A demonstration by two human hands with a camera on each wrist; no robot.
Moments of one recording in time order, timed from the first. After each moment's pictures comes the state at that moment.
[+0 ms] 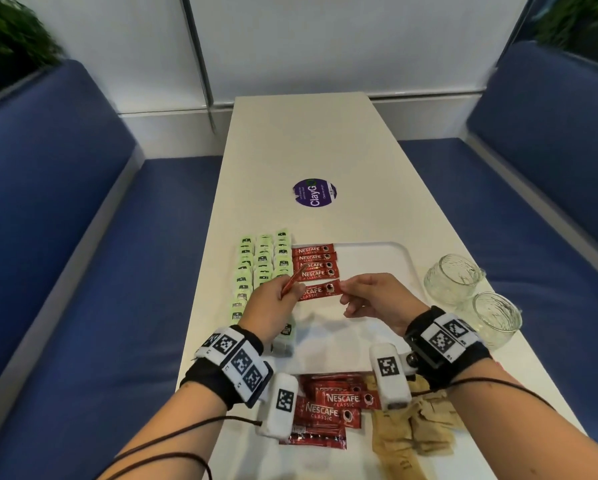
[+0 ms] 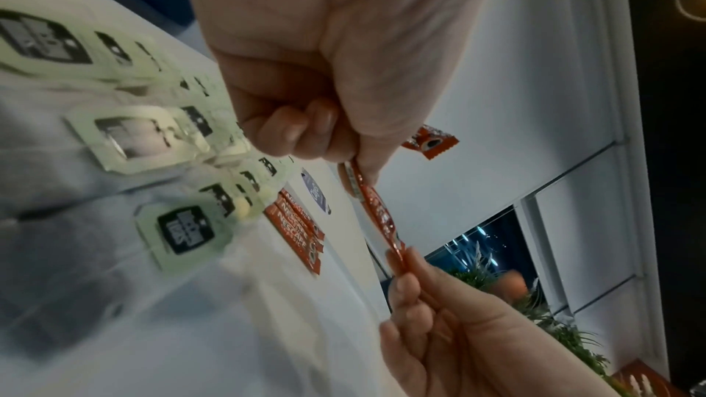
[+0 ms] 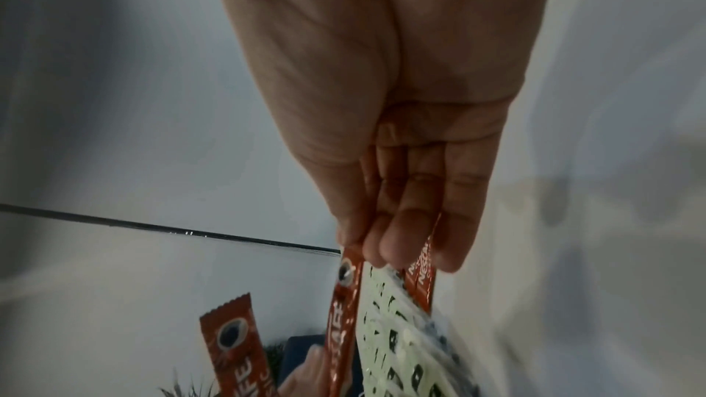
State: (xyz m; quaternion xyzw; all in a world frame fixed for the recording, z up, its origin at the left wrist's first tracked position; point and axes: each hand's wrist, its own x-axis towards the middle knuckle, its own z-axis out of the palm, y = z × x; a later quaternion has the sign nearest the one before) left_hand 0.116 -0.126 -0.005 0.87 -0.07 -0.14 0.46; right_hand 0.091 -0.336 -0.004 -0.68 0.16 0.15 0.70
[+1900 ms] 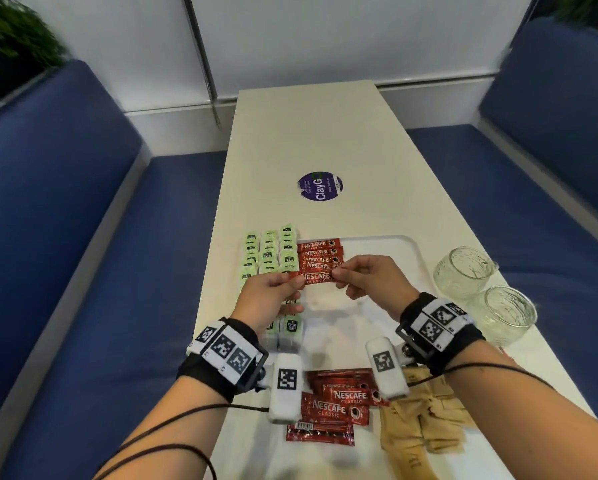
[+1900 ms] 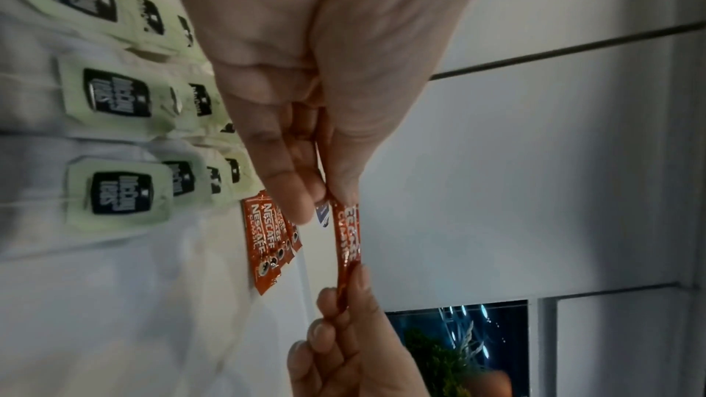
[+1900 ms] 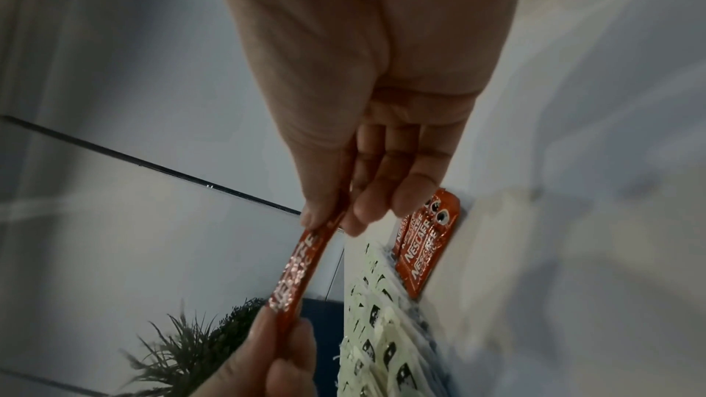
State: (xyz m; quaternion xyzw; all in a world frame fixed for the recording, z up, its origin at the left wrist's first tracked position) left_hand 0.122 -0.122 0.001 0.69 0.09 -0.20 0.69; right_hand 0.112 -0.327 -0.011 -0.73 0.10 0.07 0.68
